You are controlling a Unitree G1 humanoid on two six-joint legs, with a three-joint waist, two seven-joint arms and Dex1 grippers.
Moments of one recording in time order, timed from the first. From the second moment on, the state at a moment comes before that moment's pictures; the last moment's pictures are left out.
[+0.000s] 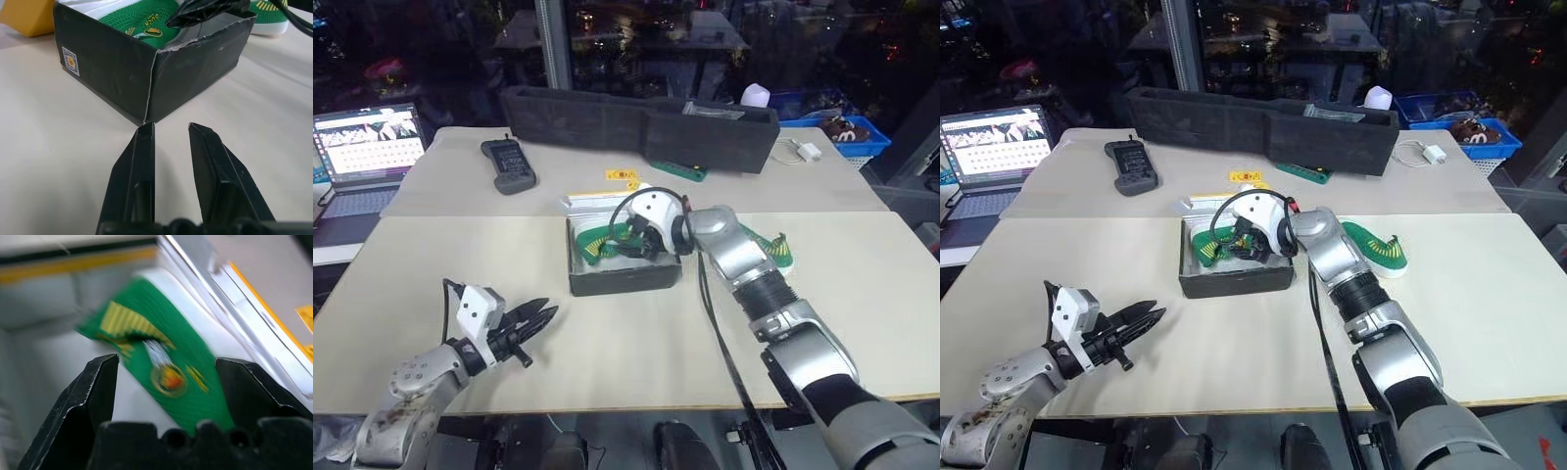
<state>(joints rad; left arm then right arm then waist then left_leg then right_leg) 0.14 0.56 0.22 -0.42 -0.51 0.39 -0.70 -1.07 -0.29 0.34 0.62 -0.09 0.26 0.82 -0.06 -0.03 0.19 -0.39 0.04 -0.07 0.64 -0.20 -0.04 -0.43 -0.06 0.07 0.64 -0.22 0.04</state>
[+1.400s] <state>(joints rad) 0.16 0.56 0.22 -0.44 -0.52 0.39 -0.67 -1.18 -0.24 0.24 1.02 -0.19 0.02 0.72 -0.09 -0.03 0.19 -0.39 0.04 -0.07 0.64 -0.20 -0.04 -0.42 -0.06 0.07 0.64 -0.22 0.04</state>
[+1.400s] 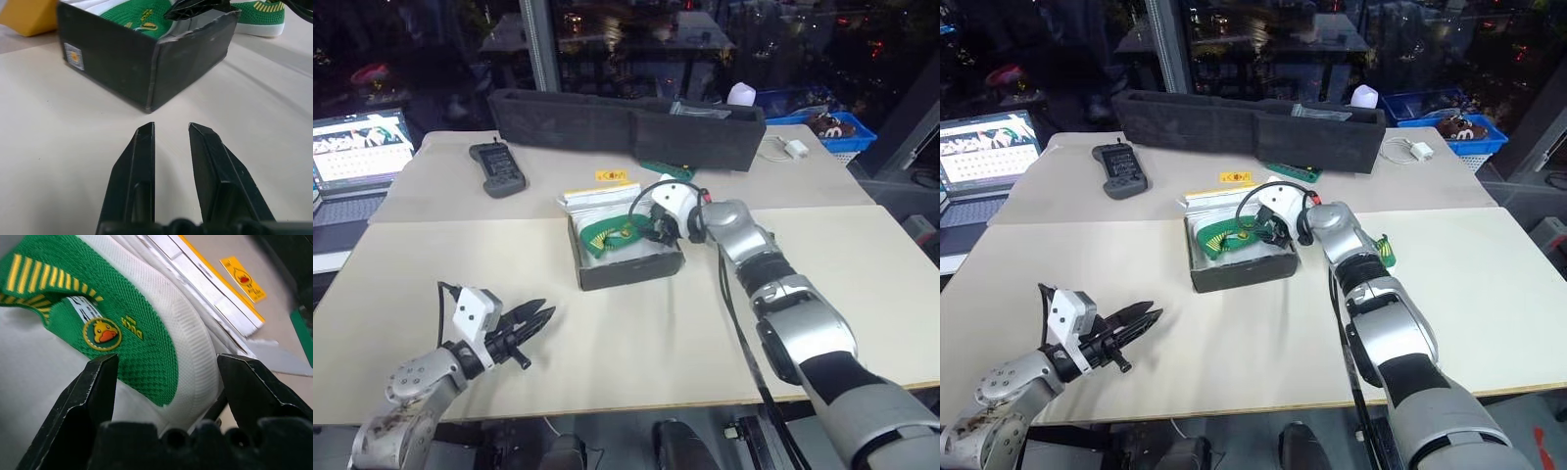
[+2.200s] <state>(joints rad) 0.17 0.56 0.22 -0.44 -0.52 0.39 -0.67 -1.15 -0.19 0.25 0.94 -0.25 0.03 0.65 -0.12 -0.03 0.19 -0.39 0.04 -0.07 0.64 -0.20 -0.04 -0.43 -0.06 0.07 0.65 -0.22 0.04</state>
